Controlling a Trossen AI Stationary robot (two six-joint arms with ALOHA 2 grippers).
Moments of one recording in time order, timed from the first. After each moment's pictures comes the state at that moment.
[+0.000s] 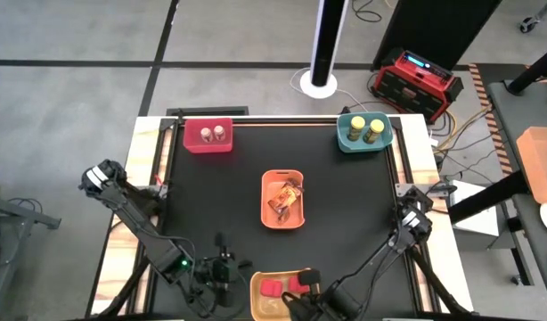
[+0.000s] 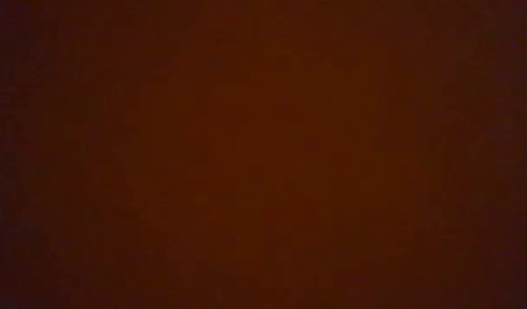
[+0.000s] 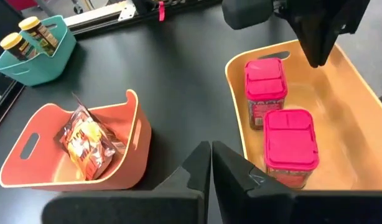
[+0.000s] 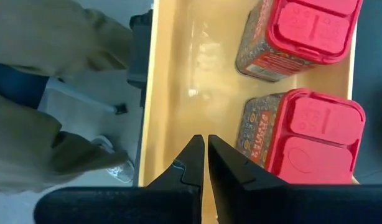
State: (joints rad) left arm -0.81 1.63 1.23 -0.46 -0.78 -0.42; right arm 0.75 2.26 2.04 -1.00 0.16 0.57
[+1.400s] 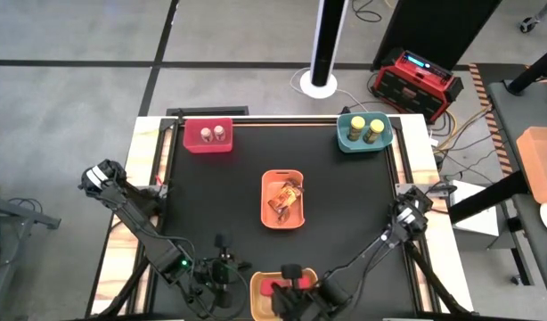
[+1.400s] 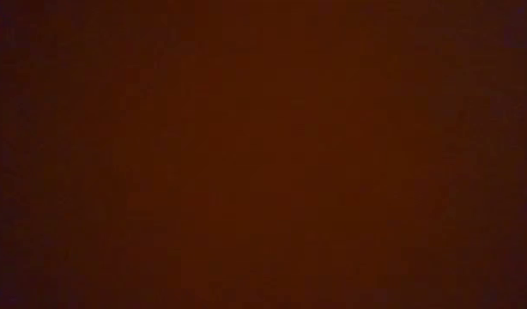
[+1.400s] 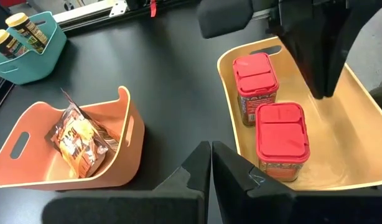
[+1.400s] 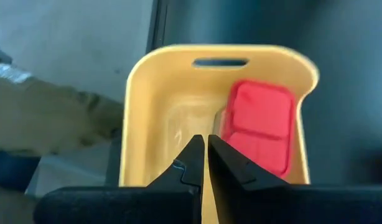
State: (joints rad) left arm -0.81 1.62 1.22 -0.46 -0.75 -0.42; right arm 0.69 2.26 2.02 -0.75 0.31 0.52
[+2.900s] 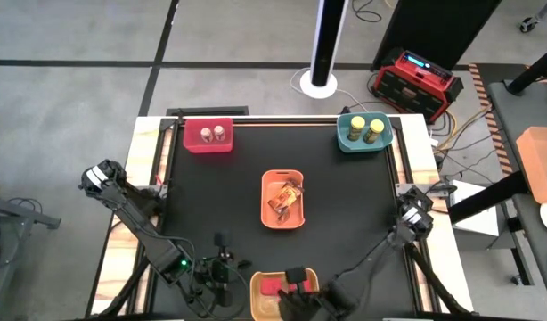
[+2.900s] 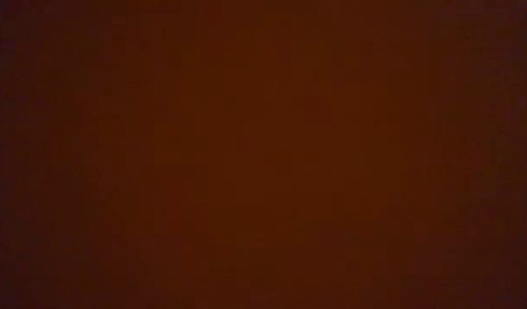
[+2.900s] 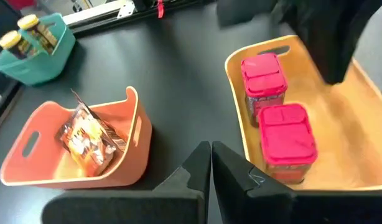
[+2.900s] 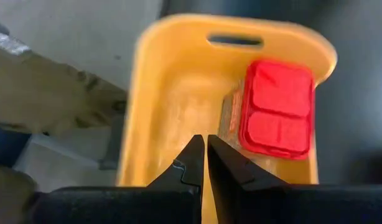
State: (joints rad) left arm -0.81 1.62 1.22 -0.47 -0.78 -0.42; right arm 0.72 2.23 1.95 -0.73 0.32 0.44
